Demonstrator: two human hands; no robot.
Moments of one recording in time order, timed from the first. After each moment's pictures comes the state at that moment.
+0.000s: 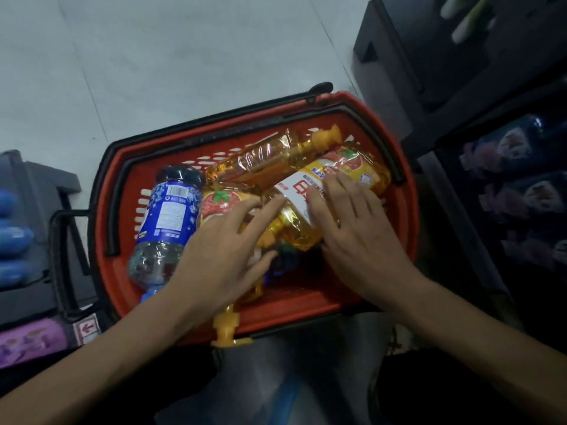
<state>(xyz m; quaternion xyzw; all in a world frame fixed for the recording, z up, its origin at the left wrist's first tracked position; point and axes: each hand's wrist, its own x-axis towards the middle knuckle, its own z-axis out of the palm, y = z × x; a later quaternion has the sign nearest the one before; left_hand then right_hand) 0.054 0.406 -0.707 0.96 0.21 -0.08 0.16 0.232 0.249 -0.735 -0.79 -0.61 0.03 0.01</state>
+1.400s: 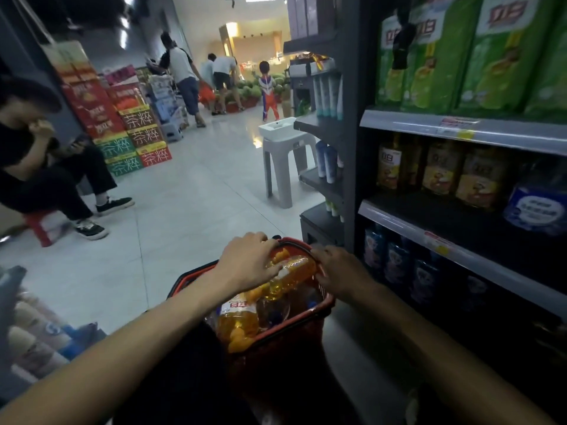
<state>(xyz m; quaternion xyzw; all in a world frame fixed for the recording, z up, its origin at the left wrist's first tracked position) 0.045 0.283 -0.524 0.99 0.12 0.04 -0.11 0.185 0.115 -0.614 -0.88 -0.43 0.01 0.19</state>
